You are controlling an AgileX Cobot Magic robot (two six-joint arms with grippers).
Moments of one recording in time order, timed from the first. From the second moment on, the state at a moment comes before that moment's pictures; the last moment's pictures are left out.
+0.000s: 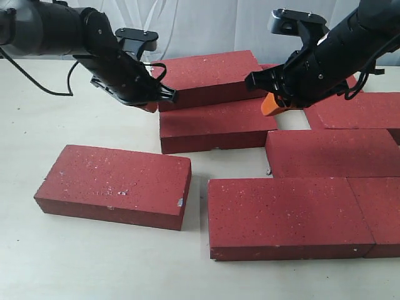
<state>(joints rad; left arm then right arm) -0.40 2.02 -1.45 -0.23 0.59 0.12 0.29 1.69 -1.20 0.44 0.76 -0.25</state>
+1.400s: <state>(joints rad) -0.39 2.00 -1.48 -0.24 0.36 0.11 0.29 1.69 -1.20 0.44 0.73 -0.25</state>
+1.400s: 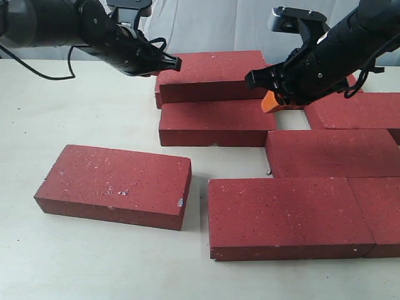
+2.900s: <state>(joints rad) -0.44 2.20 -1.48 -0.42 0.40 0.11 0.29 1.69 -1.20 0.44 0.73 -0.25</state>
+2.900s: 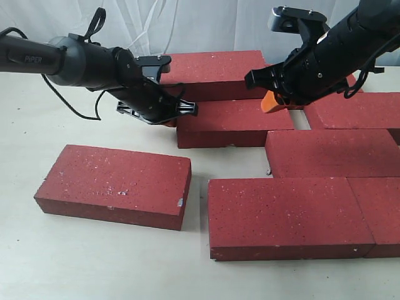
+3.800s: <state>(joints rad) -0.52 2.20 -1.48 -0.52 0.30 0.11 0.29 1.69 -1.20 0.45 0.73 -0.25</state>
